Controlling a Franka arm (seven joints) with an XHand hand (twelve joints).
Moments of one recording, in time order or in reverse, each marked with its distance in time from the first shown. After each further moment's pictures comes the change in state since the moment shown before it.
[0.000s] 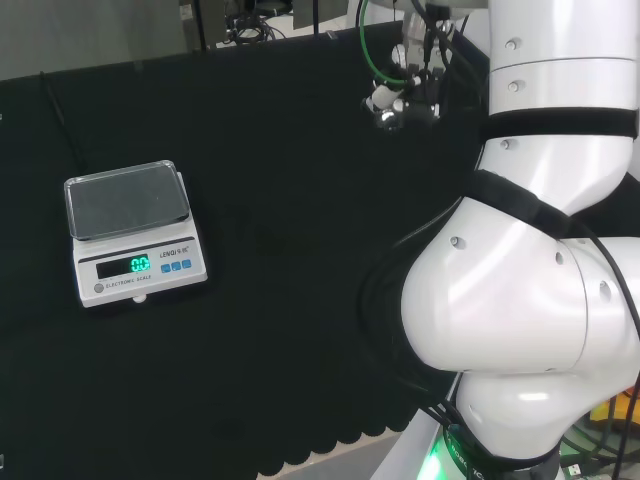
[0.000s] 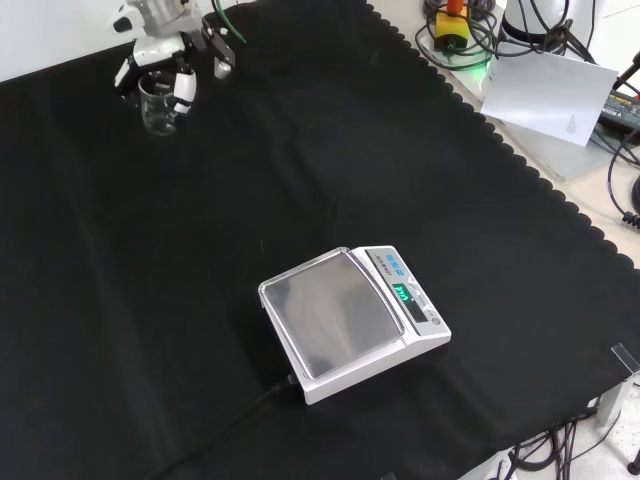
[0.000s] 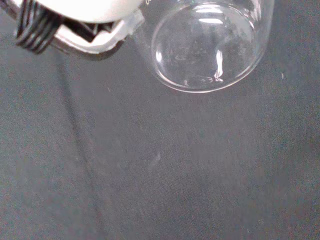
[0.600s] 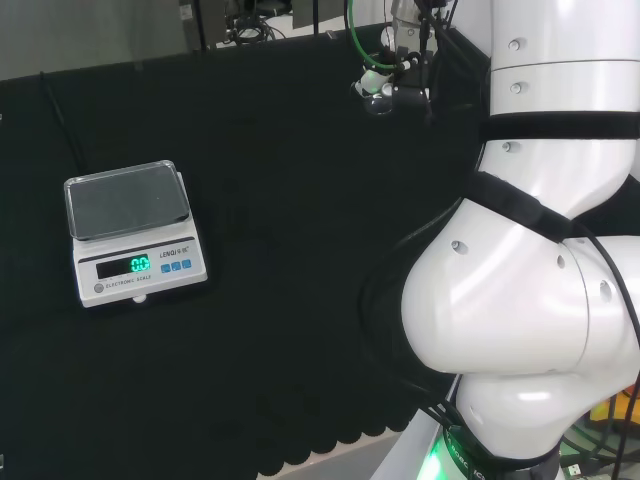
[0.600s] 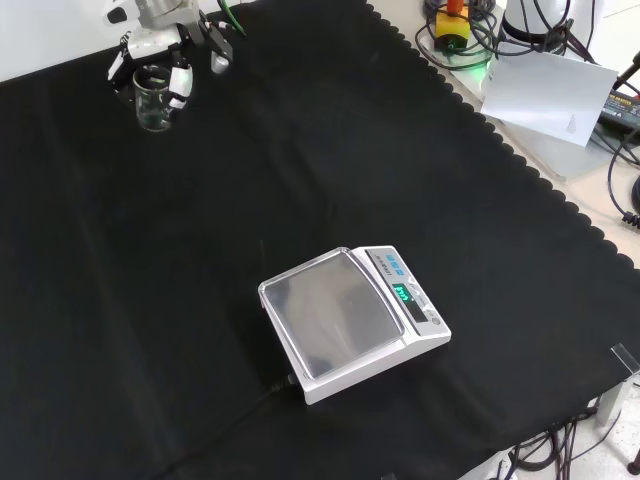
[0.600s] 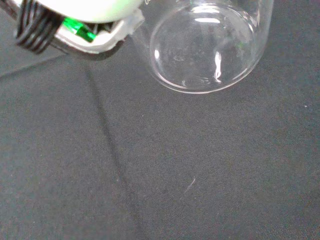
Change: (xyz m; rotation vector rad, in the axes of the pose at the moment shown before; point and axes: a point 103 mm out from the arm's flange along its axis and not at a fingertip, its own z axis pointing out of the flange) arm 0.024 -0.004 -0.018 -0.014 -0.001 -0.010
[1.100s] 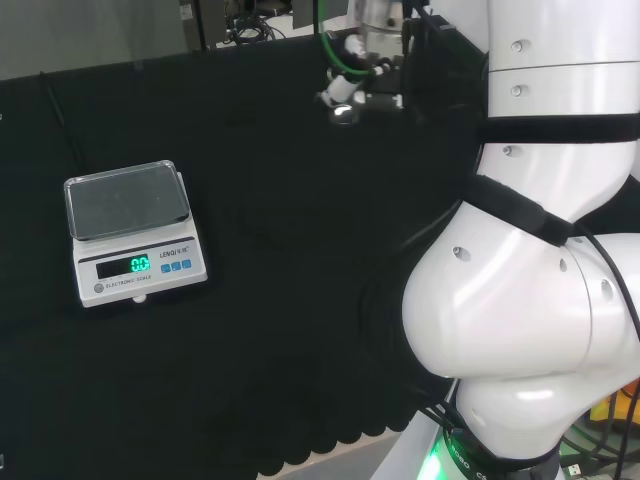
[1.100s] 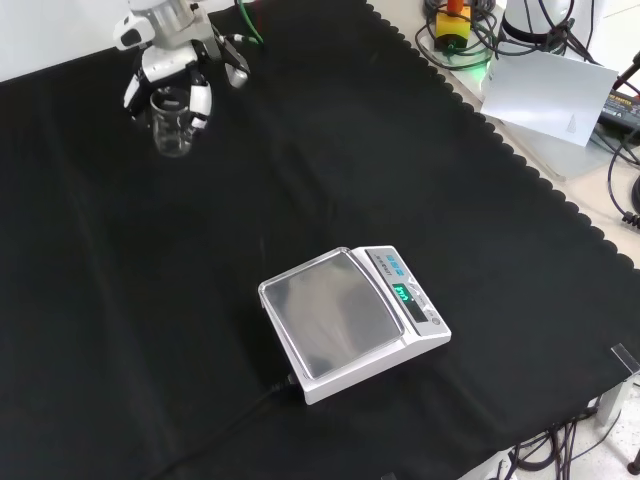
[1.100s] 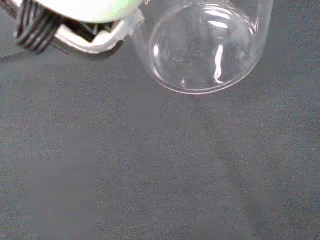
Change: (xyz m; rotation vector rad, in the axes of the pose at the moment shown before) arm 0.069 -0.032 0.012 0.054 0.003 -0.150
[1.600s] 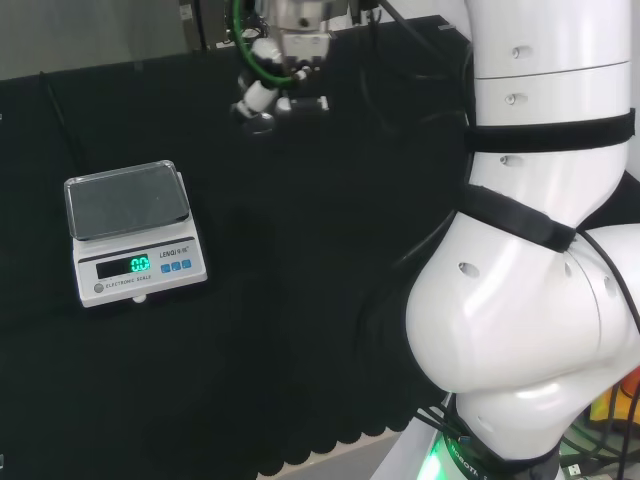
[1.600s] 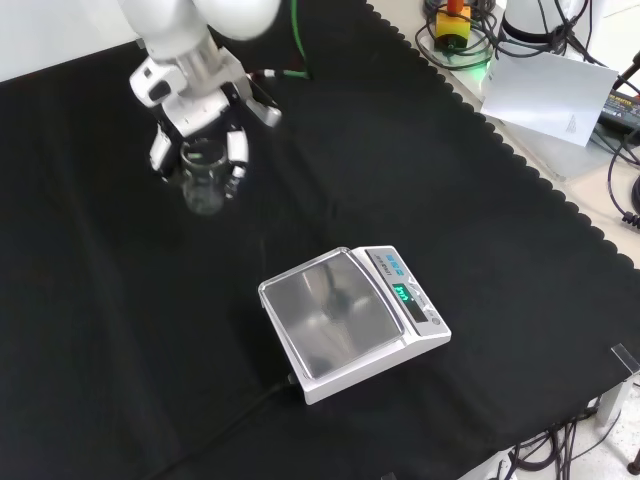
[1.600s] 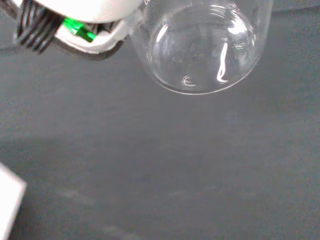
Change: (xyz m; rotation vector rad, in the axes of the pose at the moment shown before) arm 0.147 -0.033 0.019 0.041 -0.049 -0.256
